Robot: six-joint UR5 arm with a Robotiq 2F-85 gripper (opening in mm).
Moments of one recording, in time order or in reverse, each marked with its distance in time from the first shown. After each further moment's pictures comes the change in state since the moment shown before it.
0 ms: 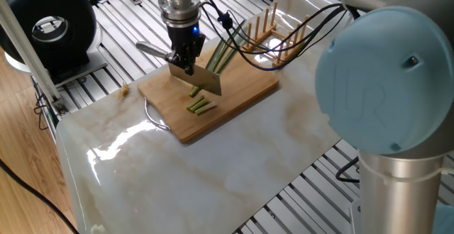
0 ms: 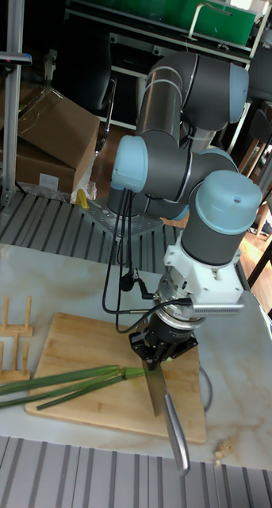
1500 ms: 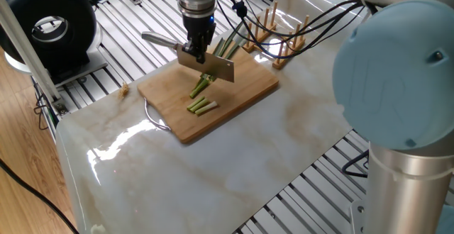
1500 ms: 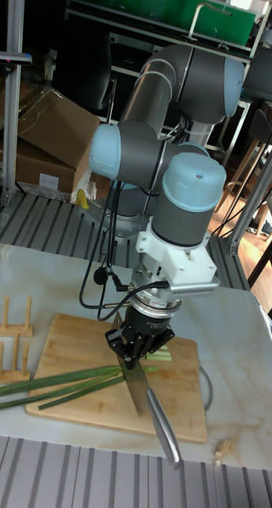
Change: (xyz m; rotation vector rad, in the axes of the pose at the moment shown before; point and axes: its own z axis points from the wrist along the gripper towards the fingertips) arm 0.004 -0.047 -0.004 0.031 -0.082 -0.137
